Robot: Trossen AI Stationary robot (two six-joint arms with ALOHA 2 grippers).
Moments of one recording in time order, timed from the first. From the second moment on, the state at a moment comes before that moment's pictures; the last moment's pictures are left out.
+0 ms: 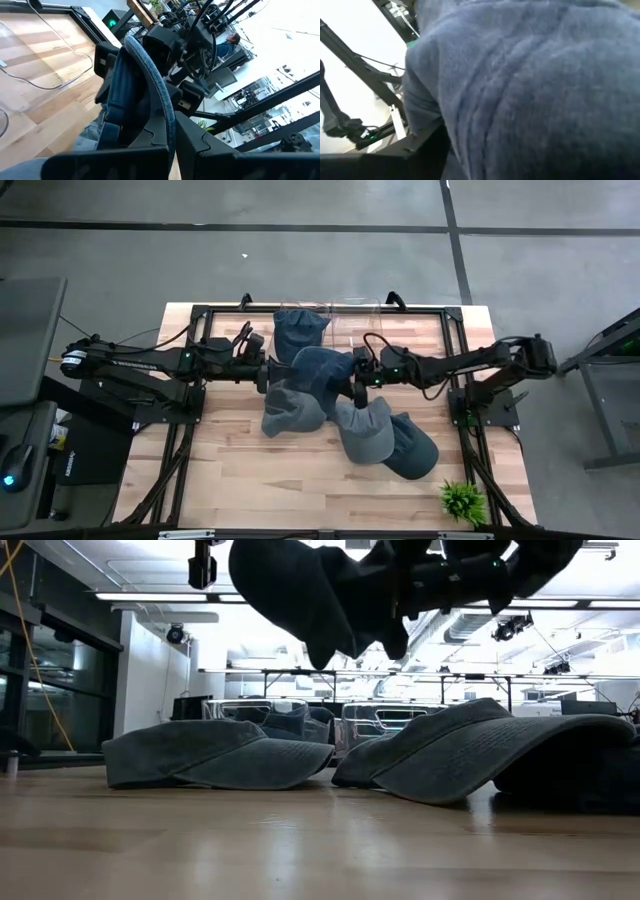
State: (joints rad) left arm -0.04 1.00 0.83 0.06 -0.12 -0.87; right arm -0.07 1.45 0.73 0.58 -0.10 0.49
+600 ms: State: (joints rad) left arm -0.04 1.00 0.83 -0.01 -0.10 -0.85; right arm -0.10 1.35 0.73 0.35 -0.23 0.51
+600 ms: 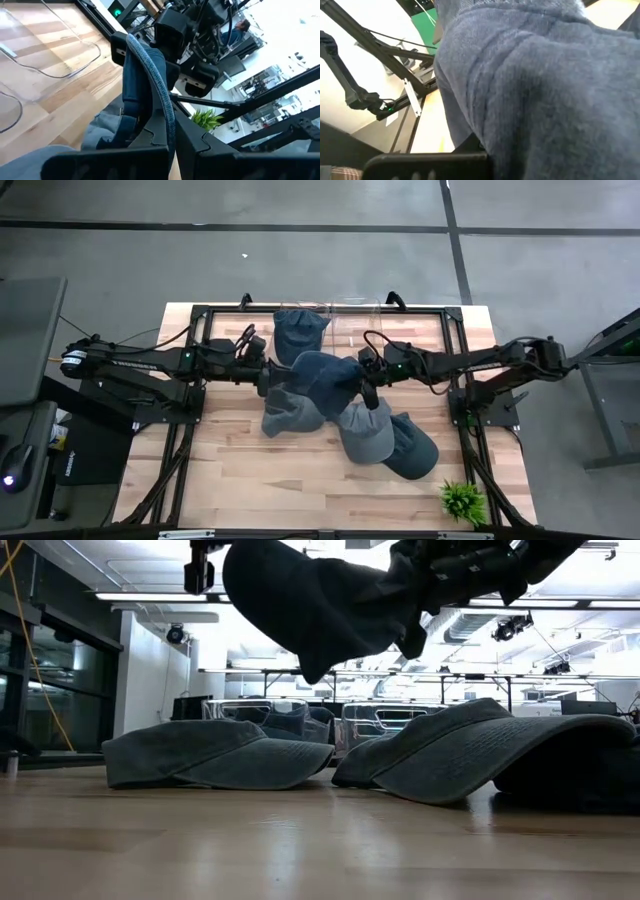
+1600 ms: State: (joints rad) left arm -0.04 0.94 0.95 -0.28 -0.12 -0.61; right arm -0.12 1.35 1.18 -0.49 -0.35 0.25
